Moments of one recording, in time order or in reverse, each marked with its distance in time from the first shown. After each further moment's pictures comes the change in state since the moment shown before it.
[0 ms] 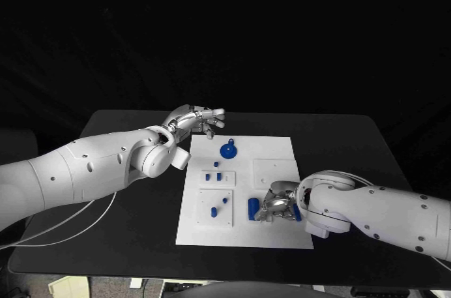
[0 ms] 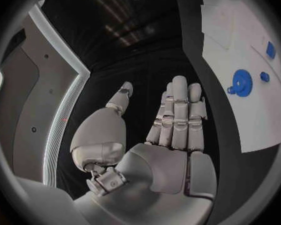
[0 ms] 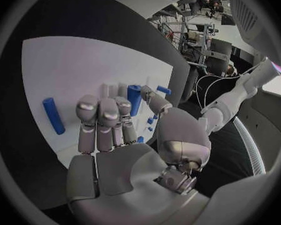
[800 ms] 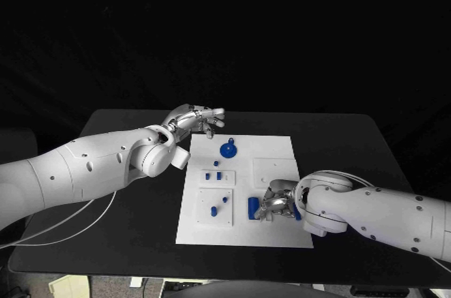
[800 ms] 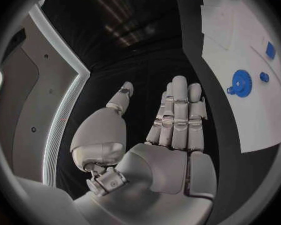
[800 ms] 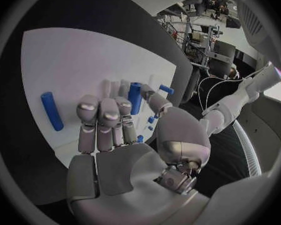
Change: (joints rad) left arm 0.000 -0.001 0.000 0.000 0.000 0.003 -0.003; left_hand 0.001 0.007 0.000 0.000 0.000 0.000 0.000 0.000 0.000 0.000 0.000 0.000 0.000 0.000 0.000 0.000 0.001 0.000 0.000 0.000 0.000 0.001; right arm -0.011 0.010 0.001 -0.009 -0.055 -0.031 -0.002; right_hand 0.006 0.037 0.008 0.001 0.032 0.019 0.003 -0.012 -0.005 0.007 0.000 -0.004 0.000 0.005 -0.002 0.000 0.001 0.014 0.004 0.004 0.000 0.002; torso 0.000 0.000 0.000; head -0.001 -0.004
